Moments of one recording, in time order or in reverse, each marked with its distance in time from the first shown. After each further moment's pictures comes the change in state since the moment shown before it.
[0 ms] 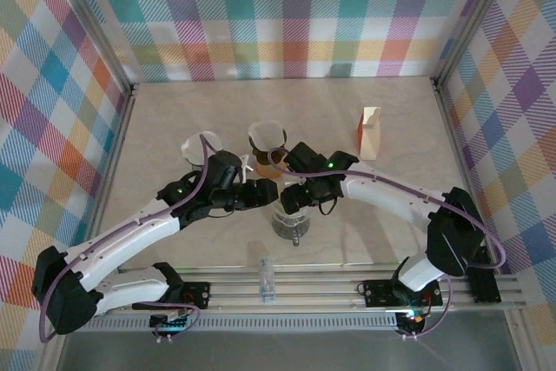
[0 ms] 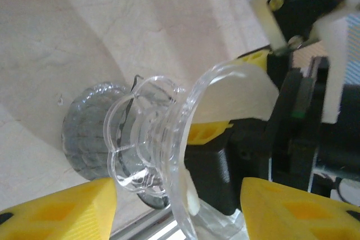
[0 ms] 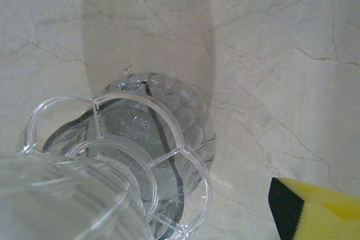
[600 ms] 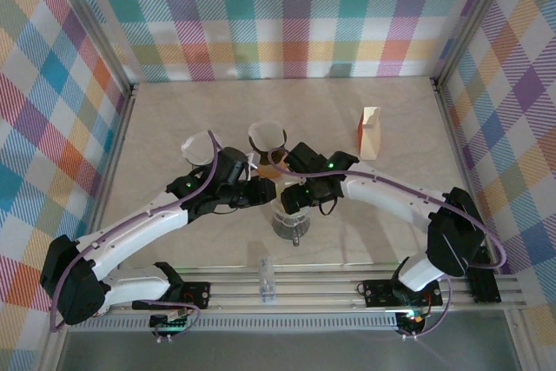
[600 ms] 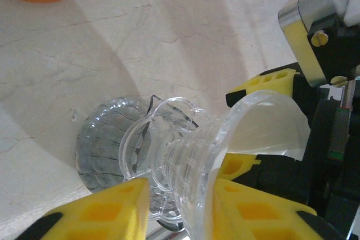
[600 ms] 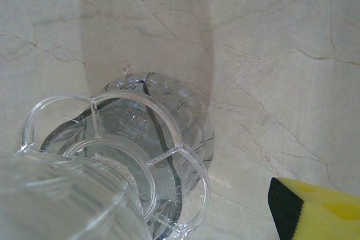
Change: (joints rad) left arm 0.008 0.076 0.023 0.014 0.001 0.034; right arm 0.000 -0.002 -0.003 0.000 0.003 0.001
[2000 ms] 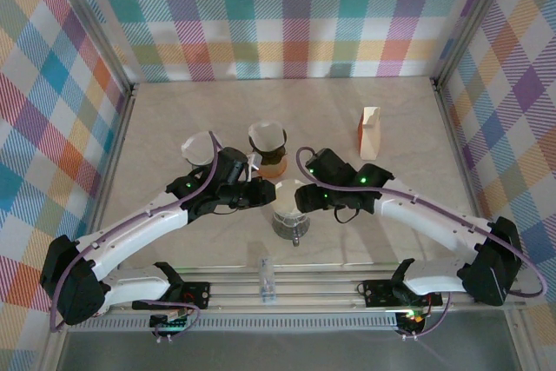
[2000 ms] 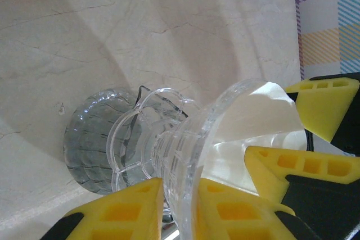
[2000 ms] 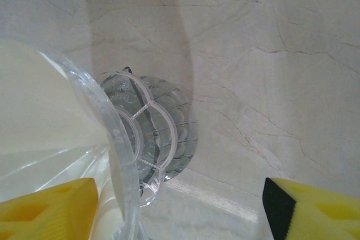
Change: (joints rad) left arm 0.000 -0.001 -0.002 -0.001 0.035 0.003; right arm 0.005 -0.266 -0.133 0.045 0.059 0.114
